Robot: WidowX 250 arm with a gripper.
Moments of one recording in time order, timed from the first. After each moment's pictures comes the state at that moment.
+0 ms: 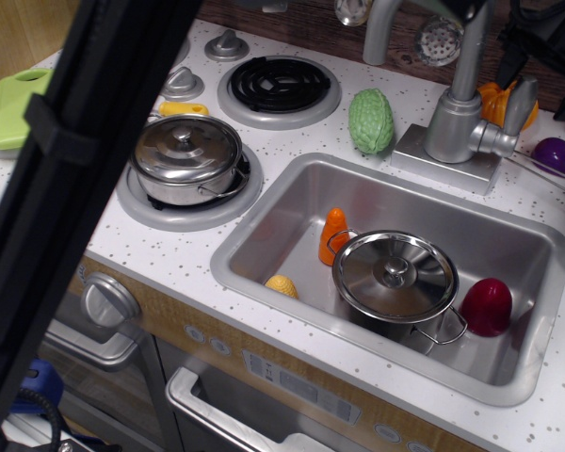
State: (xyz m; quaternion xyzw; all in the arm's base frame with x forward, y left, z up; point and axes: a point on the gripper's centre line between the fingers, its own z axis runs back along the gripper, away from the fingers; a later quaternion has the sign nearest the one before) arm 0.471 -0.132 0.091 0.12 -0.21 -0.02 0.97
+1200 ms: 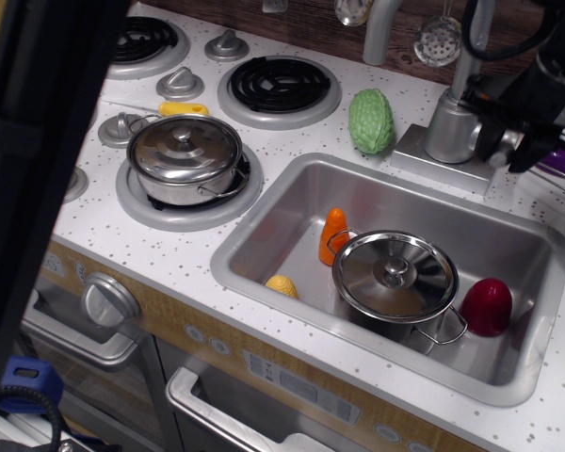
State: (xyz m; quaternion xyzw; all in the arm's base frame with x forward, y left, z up) arm 0.421 -0.128 0.047 0.07 -0.14 0.04 0.99
